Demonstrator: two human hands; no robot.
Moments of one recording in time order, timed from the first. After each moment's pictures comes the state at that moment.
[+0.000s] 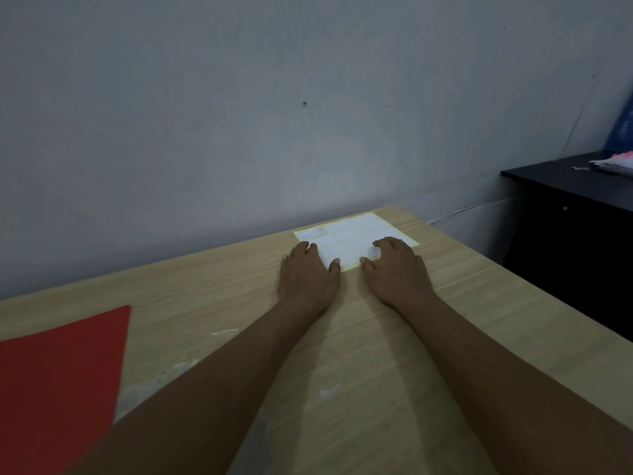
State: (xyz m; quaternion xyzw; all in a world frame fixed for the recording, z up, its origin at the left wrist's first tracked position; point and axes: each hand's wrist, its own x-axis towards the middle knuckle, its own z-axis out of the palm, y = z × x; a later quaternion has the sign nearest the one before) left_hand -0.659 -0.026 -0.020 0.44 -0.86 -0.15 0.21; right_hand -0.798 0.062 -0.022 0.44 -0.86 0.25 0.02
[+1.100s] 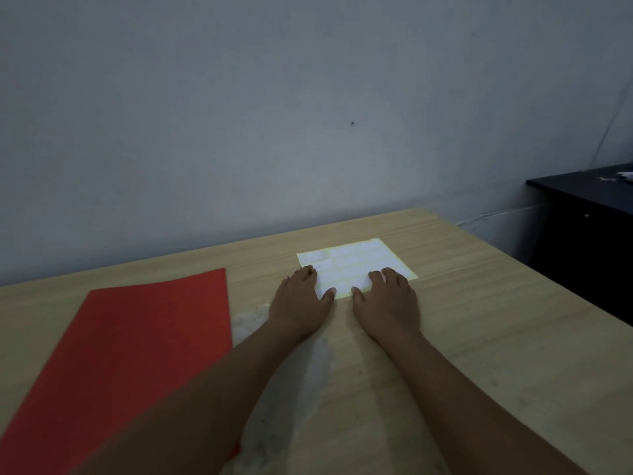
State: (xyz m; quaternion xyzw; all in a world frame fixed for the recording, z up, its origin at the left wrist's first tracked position) left_hand -0.507 0.029 -0.022 0.43 -0.89 -0.09 0.14; right_hand -0.639 0.135 -0.019 0.45 -0.87 0.22 0.03
